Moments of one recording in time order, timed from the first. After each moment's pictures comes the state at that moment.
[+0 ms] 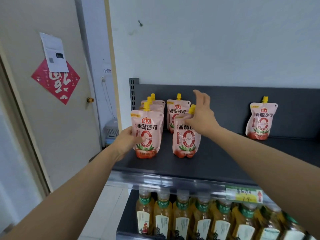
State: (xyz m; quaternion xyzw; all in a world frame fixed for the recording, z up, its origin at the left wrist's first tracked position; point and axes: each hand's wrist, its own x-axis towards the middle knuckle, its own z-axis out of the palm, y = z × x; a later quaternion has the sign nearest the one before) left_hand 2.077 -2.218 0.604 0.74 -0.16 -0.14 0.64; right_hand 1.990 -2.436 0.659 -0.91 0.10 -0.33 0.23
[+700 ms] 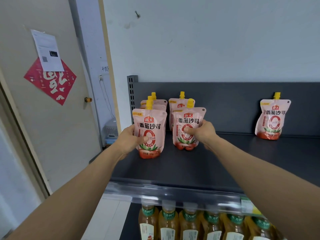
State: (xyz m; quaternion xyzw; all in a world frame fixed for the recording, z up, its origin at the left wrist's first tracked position) left_hand 2.115 -2.235 0.603 0.74 -0.19 -0.13 0.63; right_hand 2.041 -2.457 0.611 -0.74 0.25 -0.20 0.60
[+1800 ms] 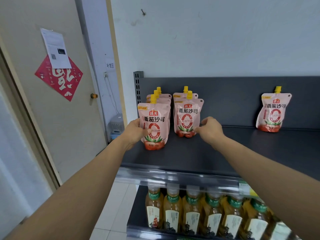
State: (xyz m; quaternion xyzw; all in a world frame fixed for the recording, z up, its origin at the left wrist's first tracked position) left_hand 2.087 -2.226 0.613 0.76 -0.17 -0.12 0.62; right_hand 1.993 -2.431 0.613 -0.84 0.29 -0.23 0.40
